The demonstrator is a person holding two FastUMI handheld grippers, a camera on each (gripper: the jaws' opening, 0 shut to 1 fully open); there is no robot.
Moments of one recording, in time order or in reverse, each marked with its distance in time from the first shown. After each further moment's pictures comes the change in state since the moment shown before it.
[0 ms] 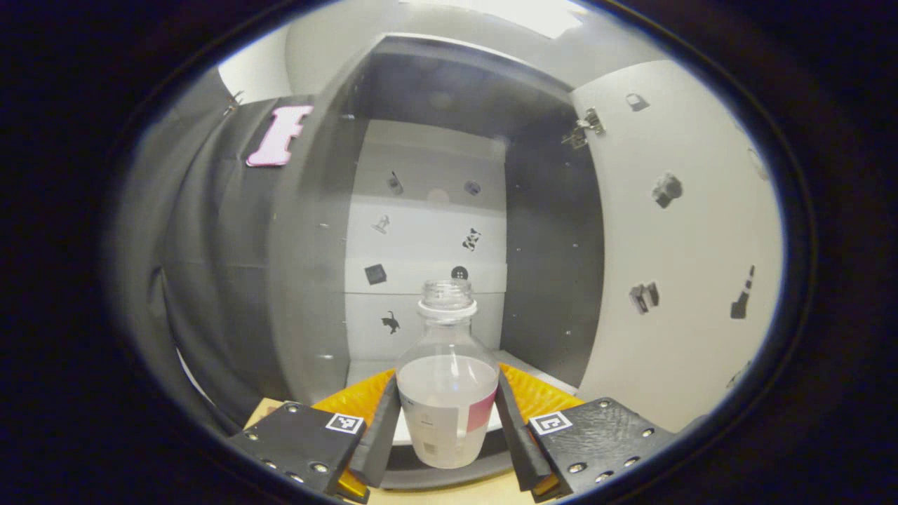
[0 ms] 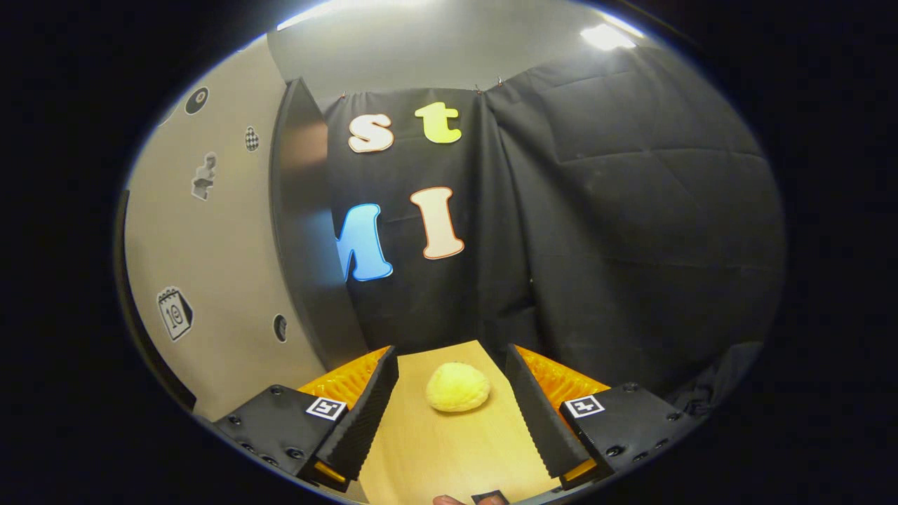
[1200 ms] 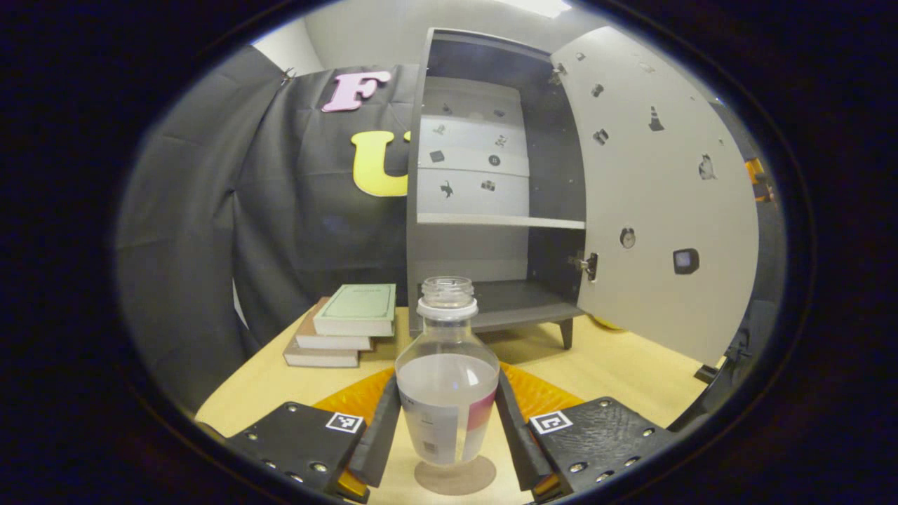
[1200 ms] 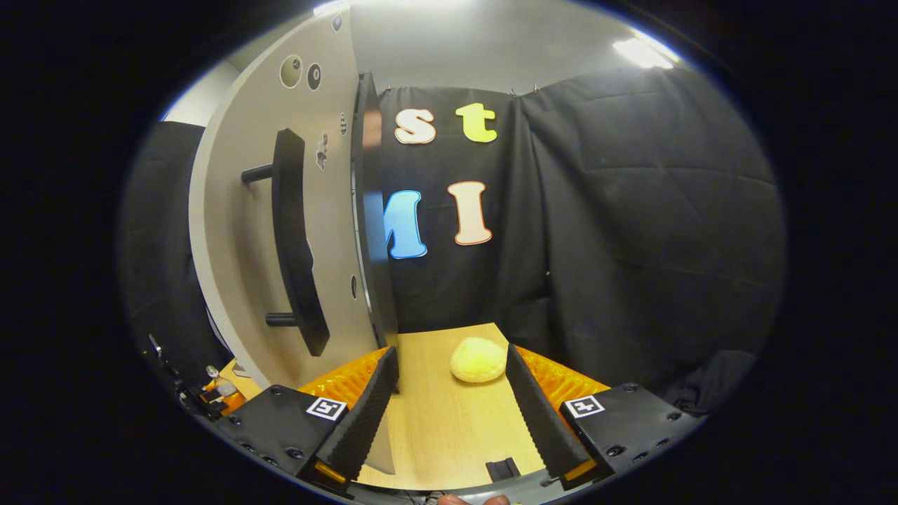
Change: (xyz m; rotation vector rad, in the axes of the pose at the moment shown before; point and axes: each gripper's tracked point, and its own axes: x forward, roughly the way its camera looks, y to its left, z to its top) left arm -0.209 0.014 -0.292 -0.018 0.183 0.169; right arm -0.093 0.065 -0.026 -0.097 0.052 0.037
